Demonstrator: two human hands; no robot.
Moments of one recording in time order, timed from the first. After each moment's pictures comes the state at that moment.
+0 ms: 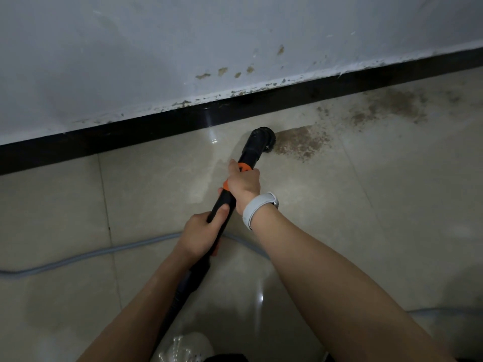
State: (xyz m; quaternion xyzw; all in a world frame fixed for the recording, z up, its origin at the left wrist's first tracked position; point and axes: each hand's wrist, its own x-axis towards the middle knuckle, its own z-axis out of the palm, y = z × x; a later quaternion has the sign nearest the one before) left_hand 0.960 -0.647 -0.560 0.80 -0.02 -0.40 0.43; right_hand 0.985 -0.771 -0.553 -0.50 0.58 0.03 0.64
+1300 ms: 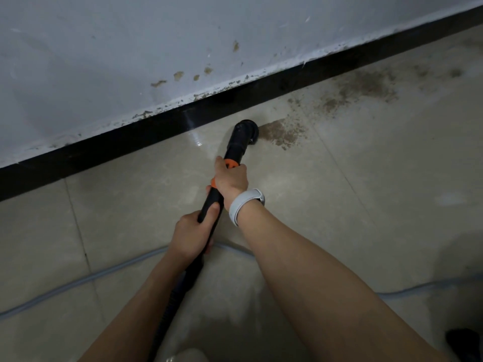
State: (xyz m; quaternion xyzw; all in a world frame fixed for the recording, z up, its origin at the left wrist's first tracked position) left_hand 0.965 -0.674 -0.570 0.83 -0.07 -0.38 0.41; right_hand 0.988 -0.795 -0.564 -0.47 0.59 -0.01 0.65
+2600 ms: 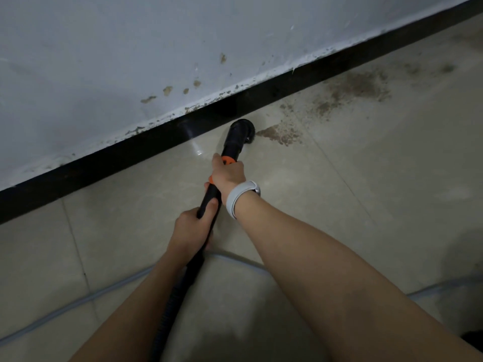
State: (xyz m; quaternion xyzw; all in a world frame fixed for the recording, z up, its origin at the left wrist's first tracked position) left_hand 0.983 -0.698 -0.572 0.83 -0.07 -0.37 0.41; right_hand 1.002 -0.818 -0.564 -0.48 0.58 -0.01 0.66
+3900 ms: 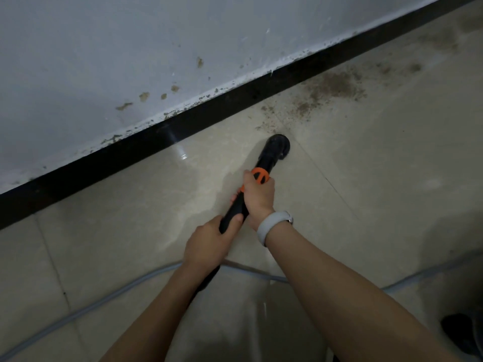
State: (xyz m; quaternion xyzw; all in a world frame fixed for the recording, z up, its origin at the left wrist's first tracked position) left_hand 0.949 -0.724 -0.574 0.85 -0.24 -0.37 0.30; right_hand 0.932 -0.848 -0.574 -0.38 0.61 -0.19 0.67
